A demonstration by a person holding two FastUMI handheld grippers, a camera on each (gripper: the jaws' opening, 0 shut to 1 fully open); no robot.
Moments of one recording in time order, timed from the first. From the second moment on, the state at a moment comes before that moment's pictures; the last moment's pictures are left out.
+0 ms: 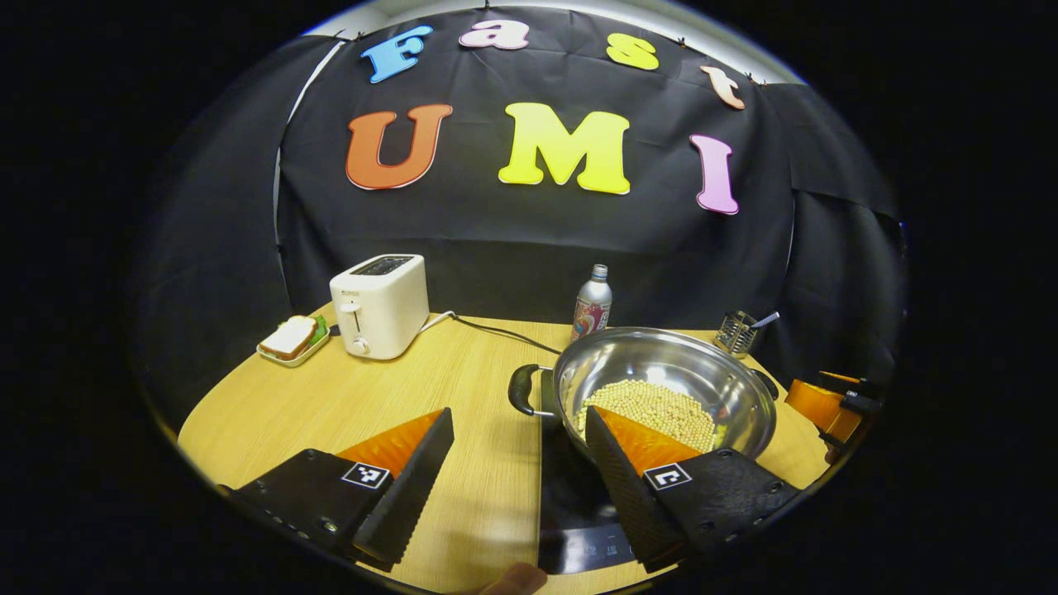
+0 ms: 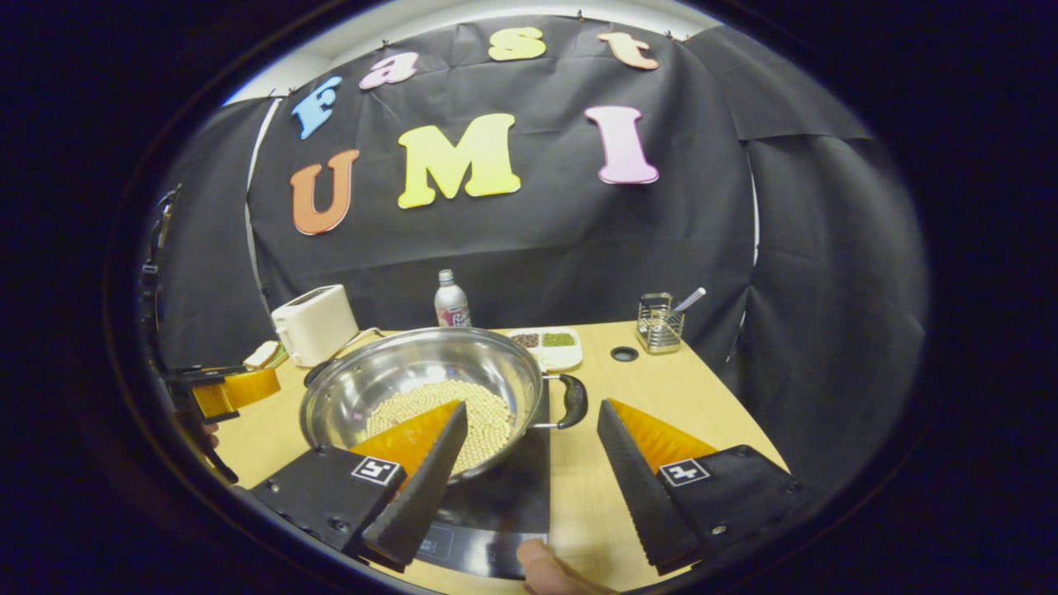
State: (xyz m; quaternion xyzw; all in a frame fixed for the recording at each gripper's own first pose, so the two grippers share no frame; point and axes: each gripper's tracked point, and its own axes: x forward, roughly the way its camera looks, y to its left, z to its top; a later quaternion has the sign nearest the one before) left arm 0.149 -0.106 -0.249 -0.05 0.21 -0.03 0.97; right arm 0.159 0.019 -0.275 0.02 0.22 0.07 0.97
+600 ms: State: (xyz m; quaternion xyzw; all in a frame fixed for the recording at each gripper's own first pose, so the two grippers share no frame) left arm 0.036 -0.123 -0.168 -0.02 0.13 -0.05 0.99; right arm 0.049 -0.015 -0.213 0.00 0.15 0.04 0.99
